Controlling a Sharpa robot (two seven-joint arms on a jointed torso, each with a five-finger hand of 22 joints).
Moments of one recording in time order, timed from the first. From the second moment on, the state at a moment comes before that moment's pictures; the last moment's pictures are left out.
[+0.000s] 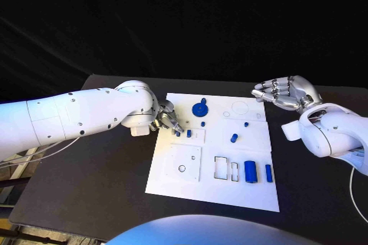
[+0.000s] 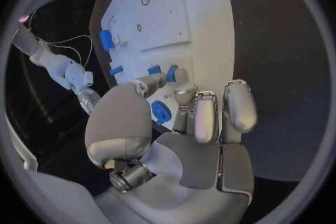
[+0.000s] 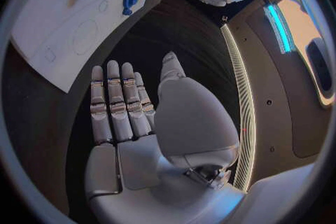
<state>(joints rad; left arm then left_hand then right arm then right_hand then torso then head) 1.30 -0.78 -0.11 1.51 -0.99 0.19 -0.60 0.97 -0.23 0.66 0.19 0.23 0.92 0.02 0.87 0.51 1.29 -0.04 1.21 0.86 1.47 -0.09 1.45 1.31 0.10 1.37 0.02 1.35 1.20 1.29 -0.91 -0.18 1.52 -0.50 -0.55 0.27 1.38 -0.08 -0.16 0.29 0.18 0.97 0.21 0.11 0.37 1.16 0.15 0.13 0.07 1.10 0.12 0.12 0.32 0.18 0.91 0.25 0.07 0.22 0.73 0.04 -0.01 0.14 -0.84</state>
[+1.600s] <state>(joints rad) 1.28 -0.76 -0.11 1.56 -1.15 -0.19 -0.16 1.38 -0.28 0.51 0.21 0.06 0.63 0.18 0.69 0.35 0.77 0.11 0.74 0.30 1.11 0.04 1.06 0.73 0.17 1.00 0.13 0.82 0.64 1.29 -0.91 -0.18 1.52 -0.49 -0.55 0.27 1.45 -0.04 -0.15 0.27 0.18 0.97 0.21 0.10 0.37 1.15 0.15 0.13 0.07 1.10 0.12 0.12 0.30 0.18 0.90 0.25 0.07 0.20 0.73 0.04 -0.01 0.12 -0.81</state>
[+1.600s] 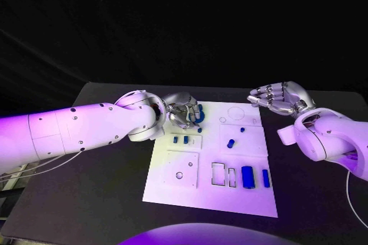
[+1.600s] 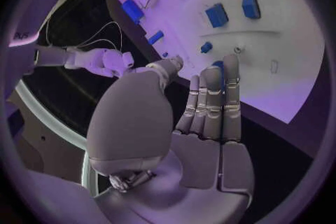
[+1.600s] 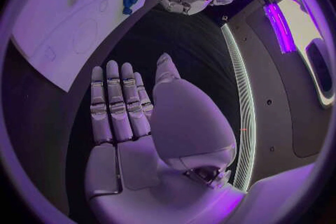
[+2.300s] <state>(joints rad) 1.26 -0.63 -0.14 1.45 -1.49 -0.17 -0.10 1.46 -0.27 0.51 0.21 0.06 0.71 0.15 0.62 0.25 0.78 0.10 0.72 0.22 1.14 0.03 1.20 0.75 0.17 1.02 0.13 0.85 0.67 1.29 -0.91 -0.18 1.53 -0.49 -0.55 0.27 1.45 -0.04 -0.14 0.27 0.18 0.97 0.21 0.10 0.37 1.15 0.15 0.13 0.07 1.10 0.12 0.12 0.30 0.18 0.90 0.25 0.07 0.20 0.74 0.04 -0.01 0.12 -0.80</state>
